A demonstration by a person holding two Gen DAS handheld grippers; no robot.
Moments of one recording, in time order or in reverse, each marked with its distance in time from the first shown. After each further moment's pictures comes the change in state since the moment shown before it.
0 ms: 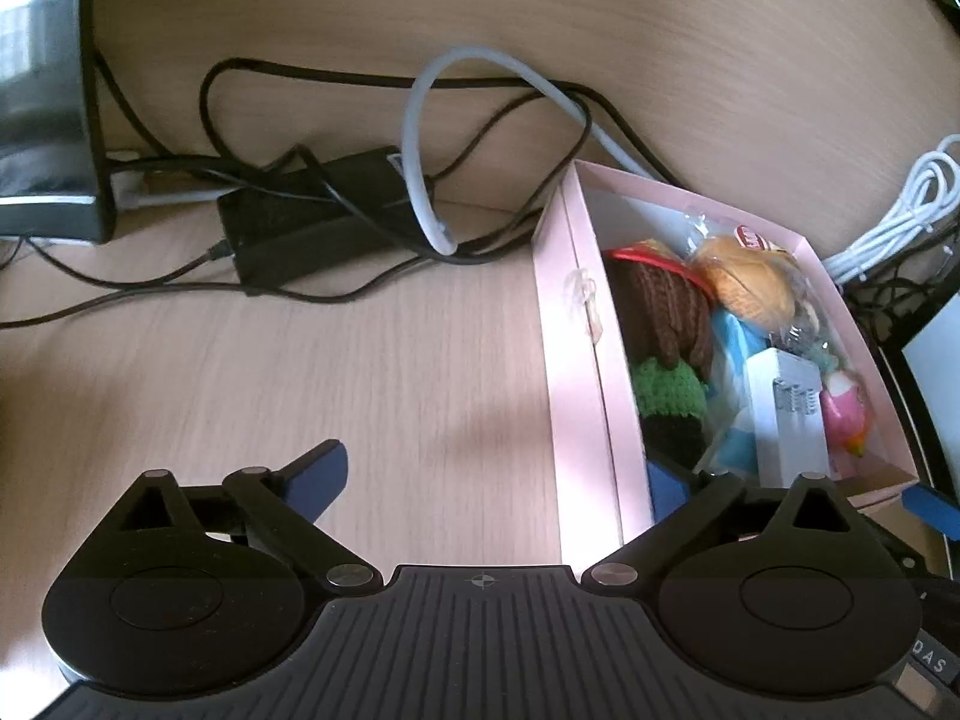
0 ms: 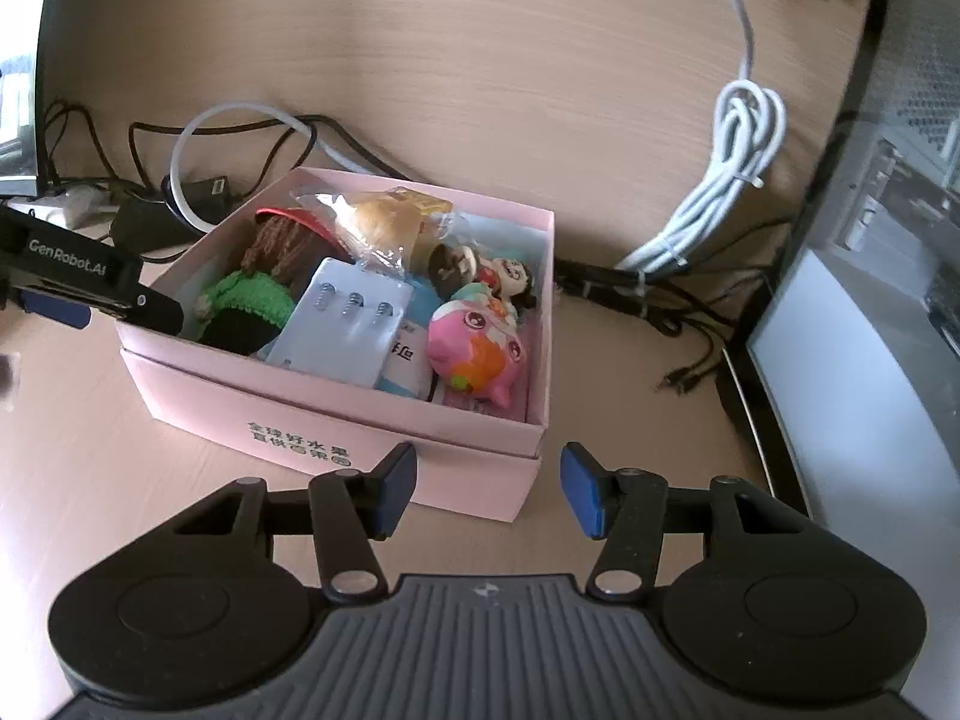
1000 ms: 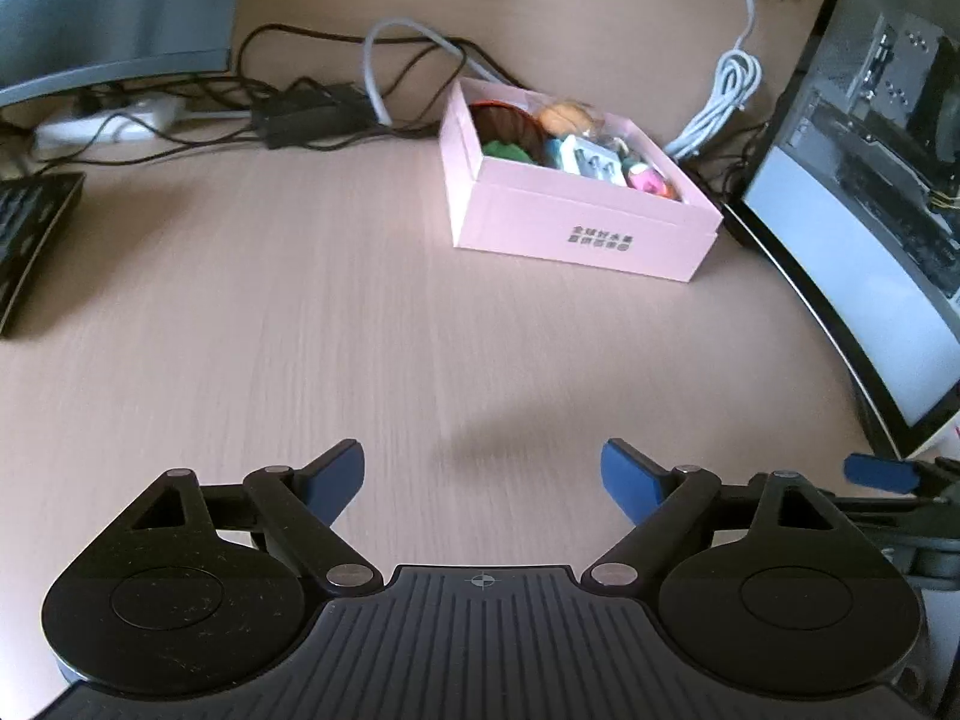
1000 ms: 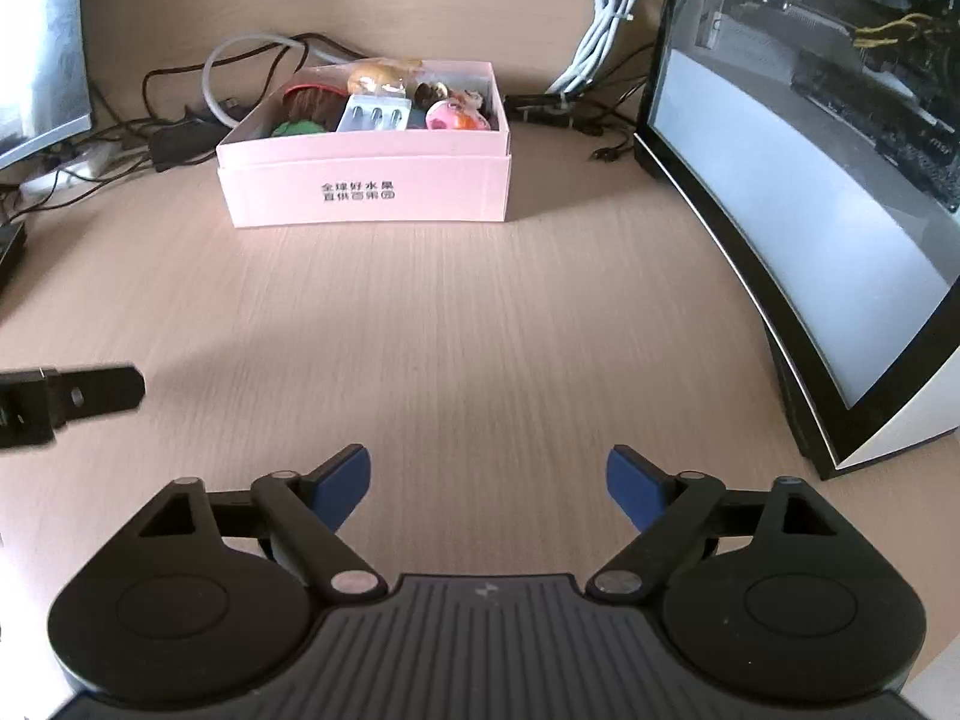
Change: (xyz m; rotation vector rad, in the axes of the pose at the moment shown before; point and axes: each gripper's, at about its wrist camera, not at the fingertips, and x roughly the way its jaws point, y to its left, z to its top) left arm -0.126 -0.016 -0.180 0.072 -0.103 -0.092; right arm -0.114 0.020 -0.117 0.208 0.152 -0.038
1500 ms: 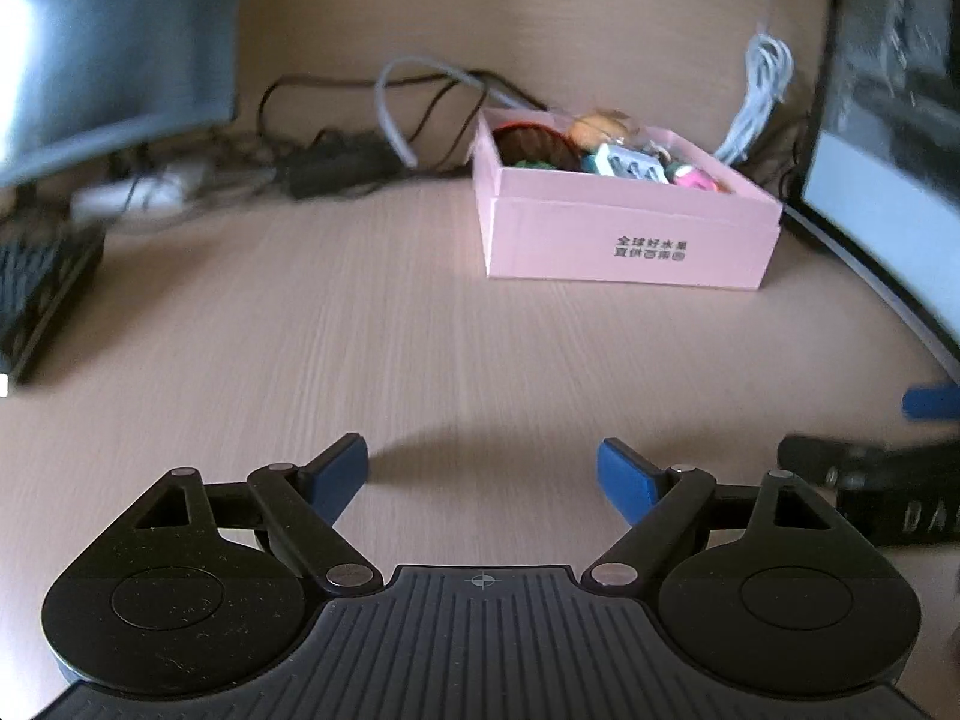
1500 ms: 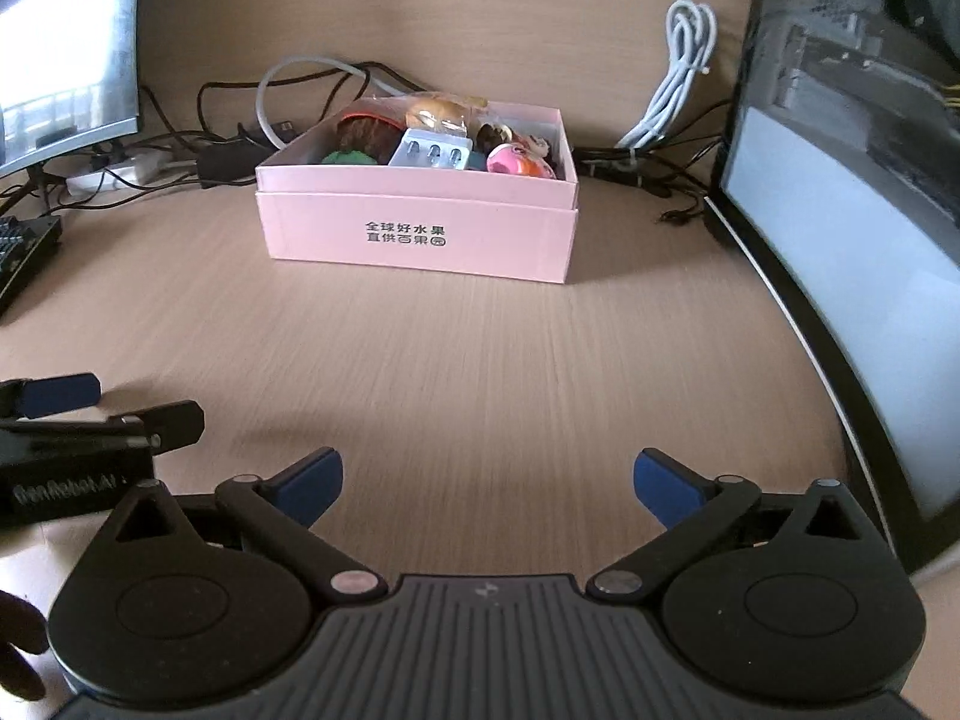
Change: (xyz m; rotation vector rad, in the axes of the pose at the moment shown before) left arm 0.040 -0.021 -0.011 0.126 -0.129 0.188; right arm 0.035 0.008 0.015 -0.097 -0.105 0.091
